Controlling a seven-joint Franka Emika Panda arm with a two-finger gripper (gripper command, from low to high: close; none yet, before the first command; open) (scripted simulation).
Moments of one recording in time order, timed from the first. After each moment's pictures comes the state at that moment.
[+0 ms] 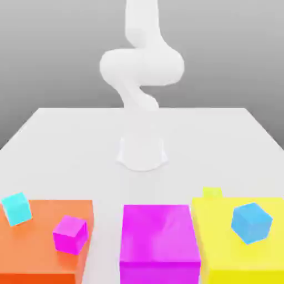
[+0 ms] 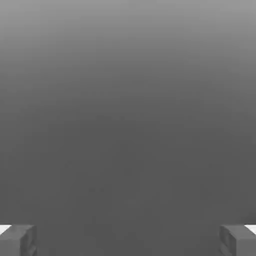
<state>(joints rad) 0.02 -0.74 0.03 -2.37 0.03 2.35 0.84</state>
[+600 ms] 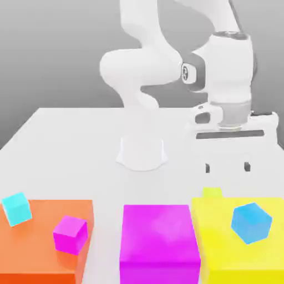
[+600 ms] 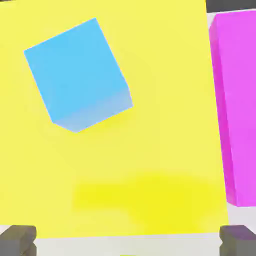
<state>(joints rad) 0.21 -0.10 0.45 -2.95 0.12 2.89 1.41</state>
